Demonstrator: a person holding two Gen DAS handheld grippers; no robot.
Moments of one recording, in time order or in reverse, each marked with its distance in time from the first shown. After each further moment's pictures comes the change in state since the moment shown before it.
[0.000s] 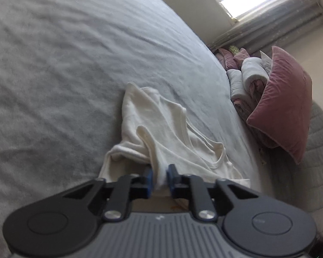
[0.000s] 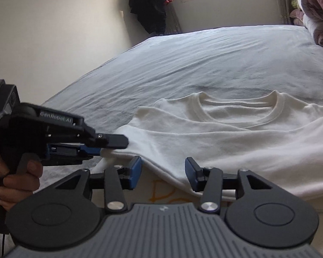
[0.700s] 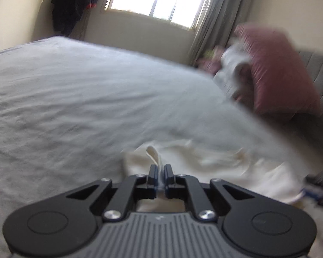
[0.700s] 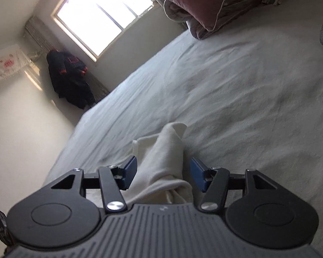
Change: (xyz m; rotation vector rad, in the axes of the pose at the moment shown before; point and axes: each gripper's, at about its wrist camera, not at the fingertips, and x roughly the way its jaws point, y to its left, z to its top) left arm 0.006 -0.021 0.010 0.487 -0.185 0.222; right arm -0.099 -0.155 -0.014 0.535 -0.242 -0.191
